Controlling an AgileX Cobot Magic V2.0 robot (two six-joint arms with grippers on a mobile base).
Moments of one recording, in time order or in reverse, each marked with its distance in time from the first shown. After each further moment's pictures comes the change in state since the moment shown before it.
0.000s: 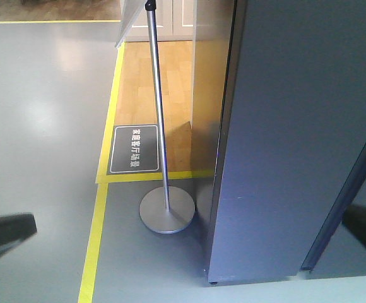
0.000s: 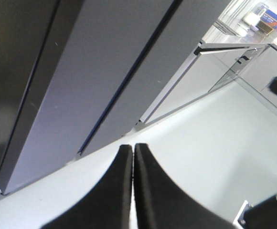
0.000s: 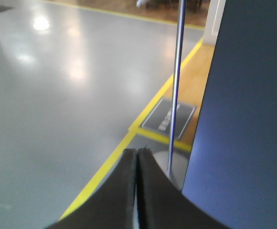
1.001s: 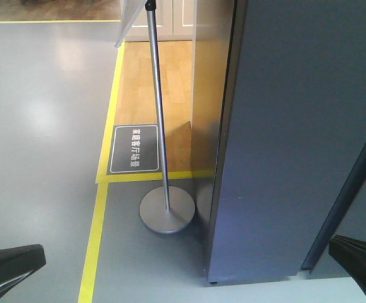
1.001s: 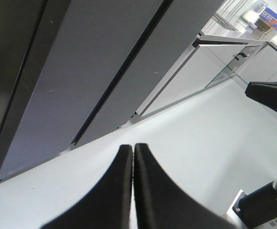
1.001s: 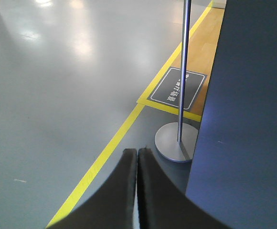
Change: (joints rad) left arm 0.000 -0.058 0.101 0.000 0.000 0.003; right arm 0.000 0.000 0.092 -0.003 0.007 0.004
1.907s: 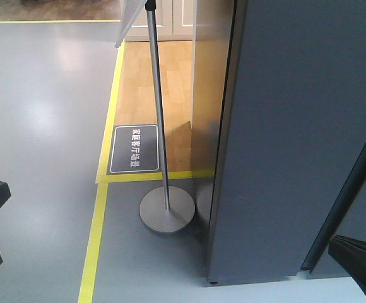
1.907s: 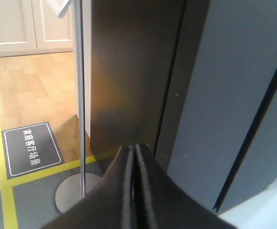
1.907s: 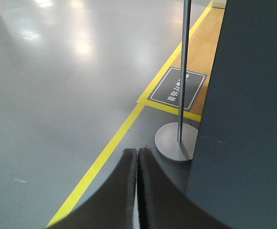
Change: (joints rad) left arm -0.348 0.000 0.000 -0.249 0.793 0.432; right arm 0.000 0.000 0.000 0.000 0.000 0.000
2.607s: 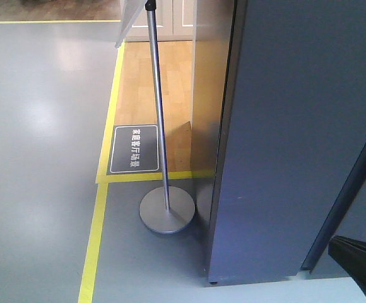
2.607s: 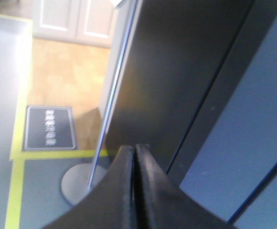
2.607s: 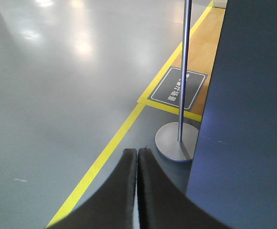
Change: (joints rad) left arm -0.009 0.000 0.125 -0.394 0.141 0.222; right arm 0.000 0.000 0.000 0.000 0.003 0.000
